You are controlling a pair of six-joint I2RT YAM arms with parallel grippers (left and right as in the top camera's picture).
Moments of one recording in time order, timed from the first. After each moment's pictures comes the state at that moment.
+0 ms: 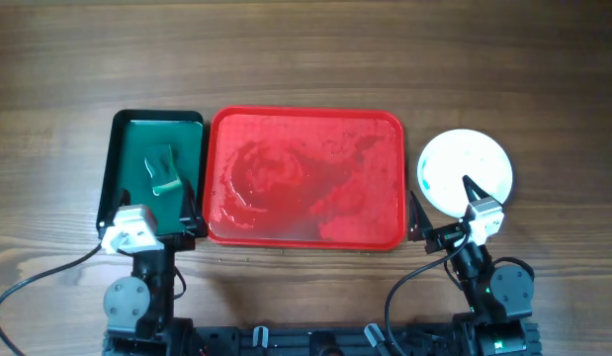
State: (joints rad) left arm -0.10 0.03 0.18 -0.19 -0.17 -0.15; right arm 0.12 0.02 0.01 0.01 -0.16 0.06
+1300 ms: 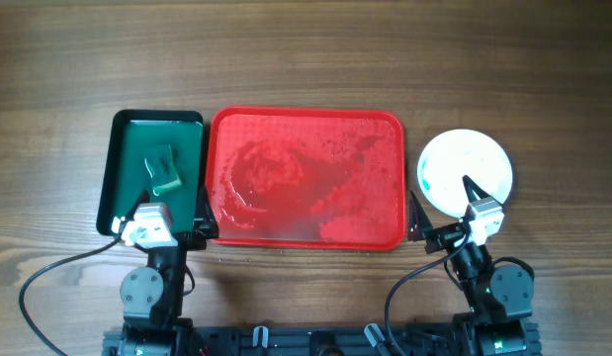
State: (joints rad) left arm -0.09 0.02 0.02 -0.08 -0.11 -0.17; right arm 0.12 0.02 0.01 0.01 -0.16 0.06
